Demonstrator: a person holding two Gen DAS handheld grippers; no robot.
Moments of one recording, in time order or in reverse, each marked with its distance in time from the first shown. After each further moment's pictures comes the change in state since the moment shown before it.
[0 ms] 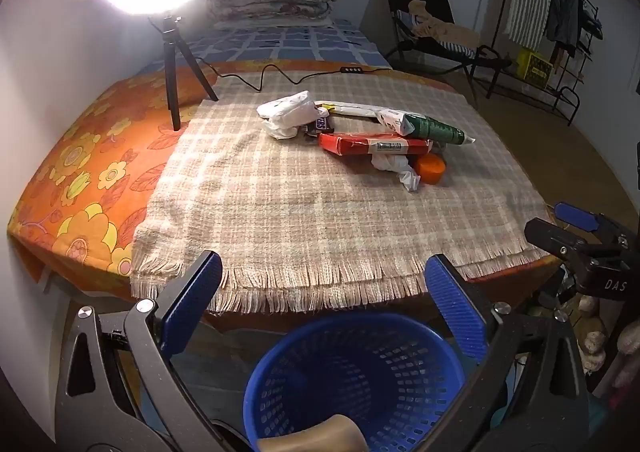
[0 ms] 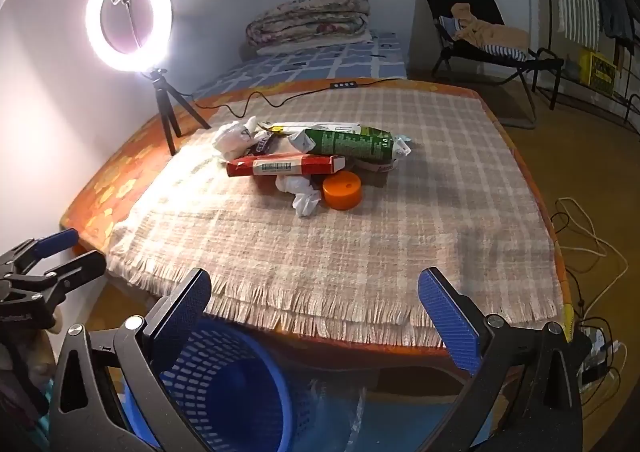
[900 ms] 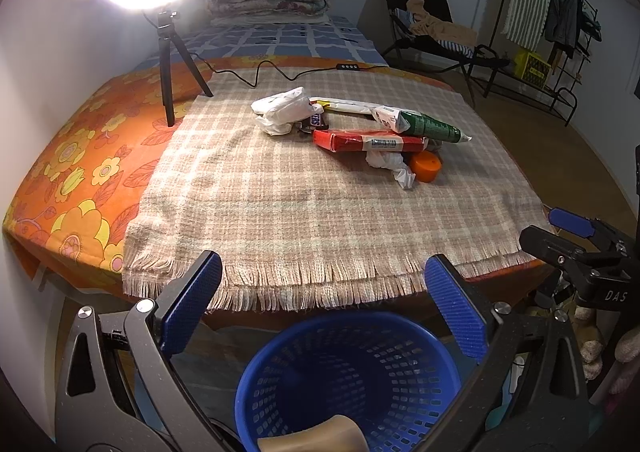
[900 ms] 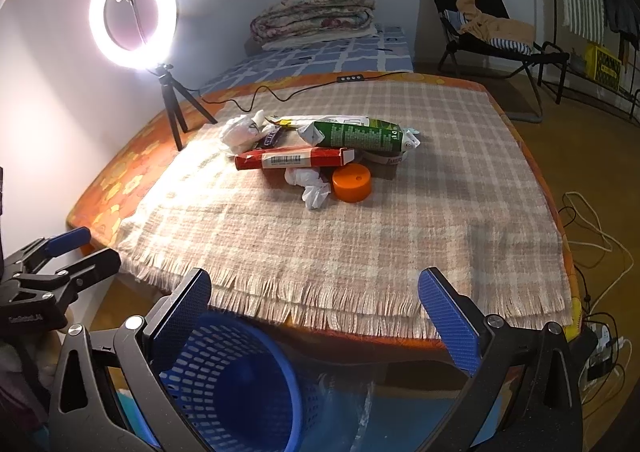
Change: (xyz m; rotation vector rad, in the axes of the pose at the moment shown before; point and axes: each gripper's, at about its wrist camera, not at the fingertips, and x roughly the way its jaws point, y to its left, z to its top) left arm 0.000 -0.001 -0.002 -0.012 -0.001 -0.013; right arm 0.000 0.004 -0.005 0.005 0.015 0.015
